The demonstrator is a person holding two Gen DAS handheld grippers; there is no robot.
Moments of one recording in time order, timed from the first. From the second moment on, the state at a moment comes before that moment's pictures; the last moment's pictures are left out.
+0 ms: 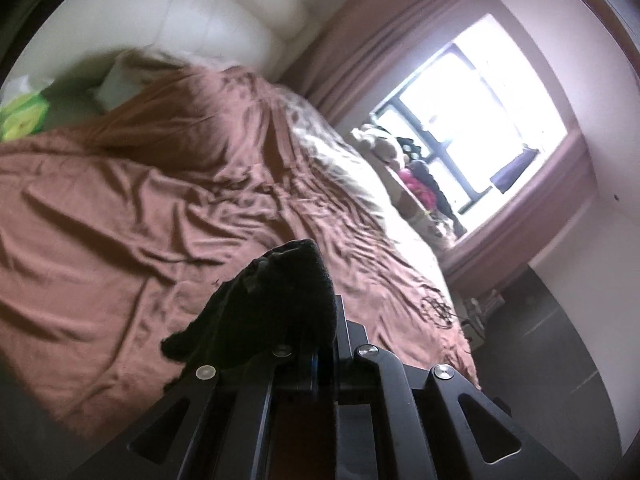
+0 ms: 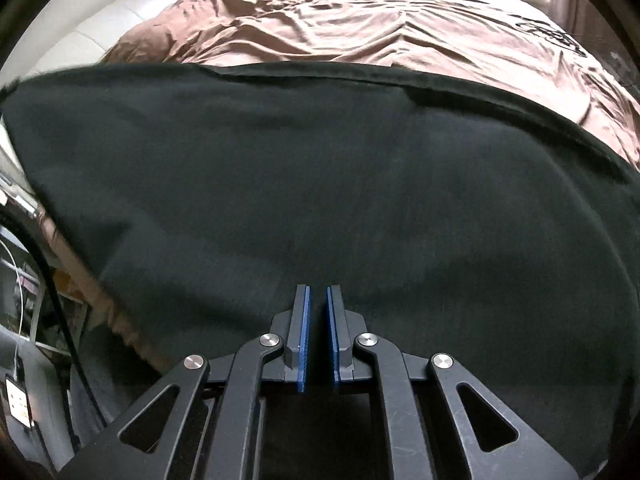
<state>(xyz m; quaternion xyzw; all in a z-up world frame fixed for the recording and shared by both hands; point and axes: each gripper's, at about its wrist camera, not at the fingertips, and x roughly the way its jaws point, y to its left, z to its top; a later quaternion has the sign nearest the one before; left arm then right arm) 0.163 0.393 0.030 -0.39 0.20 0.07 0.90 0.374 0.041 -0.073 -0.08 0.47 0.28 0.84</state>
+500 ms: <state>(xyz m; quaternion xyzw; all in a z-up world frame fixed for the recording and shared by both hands) 0.206 0.305 0.126 -0.31 0.19 0.00 0.93 0.326 -0.047 -0.023 0.00 0.41 0.32 0.86</state>
